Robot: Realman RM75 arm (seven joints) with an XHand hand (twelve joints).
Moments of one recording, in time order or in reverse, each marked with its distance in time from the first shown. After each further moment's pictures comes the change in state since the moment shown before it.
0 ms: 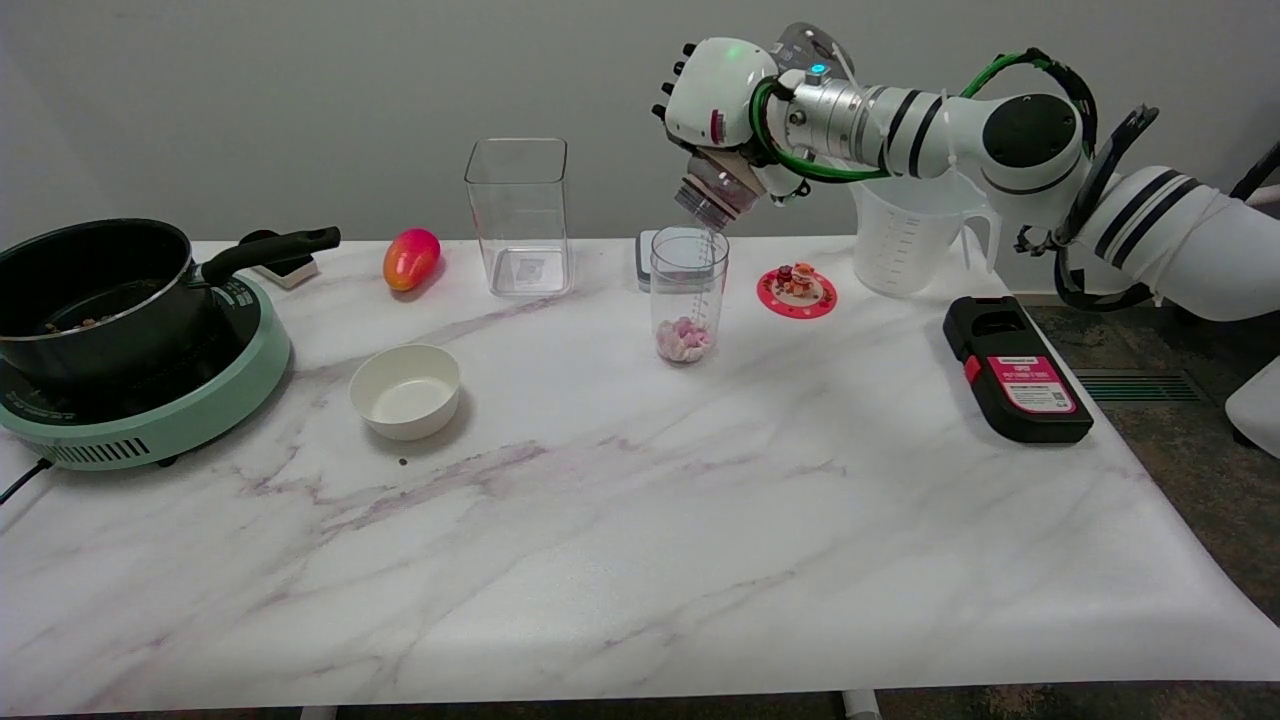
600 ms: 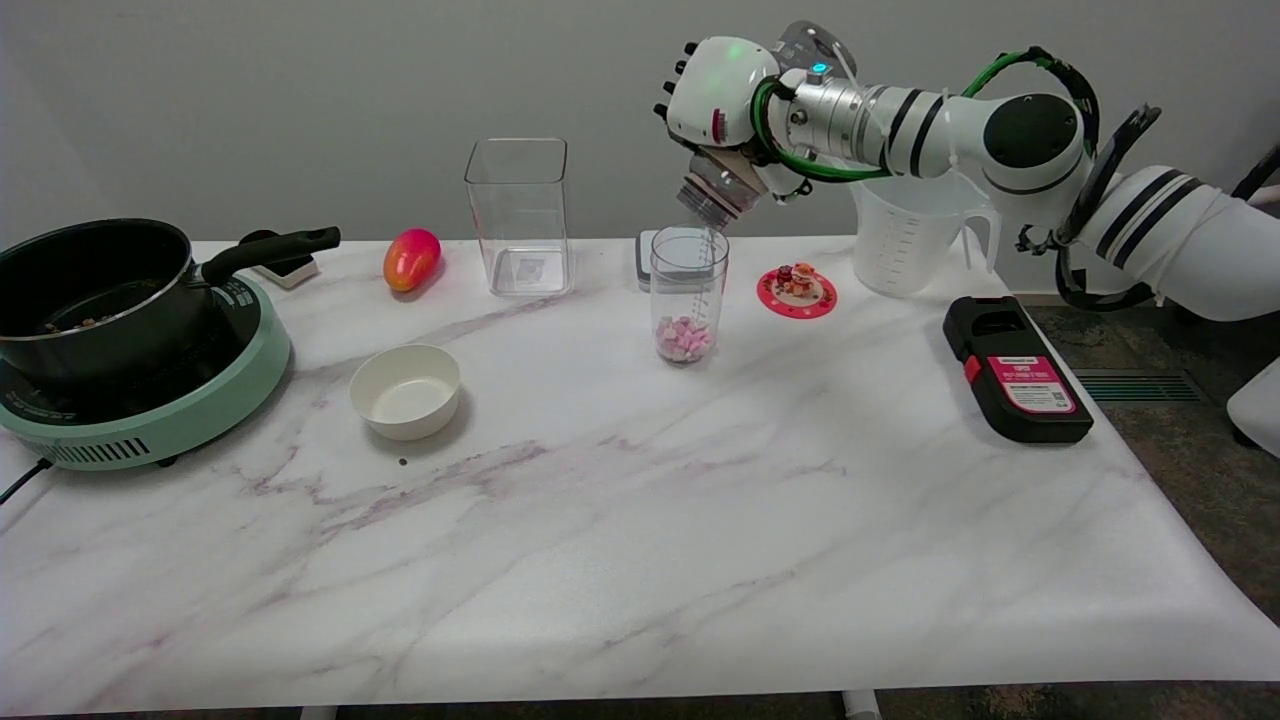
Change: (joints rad) arm 0.000 0.003 0.000 0.003 -0.012 -0.003 0.004
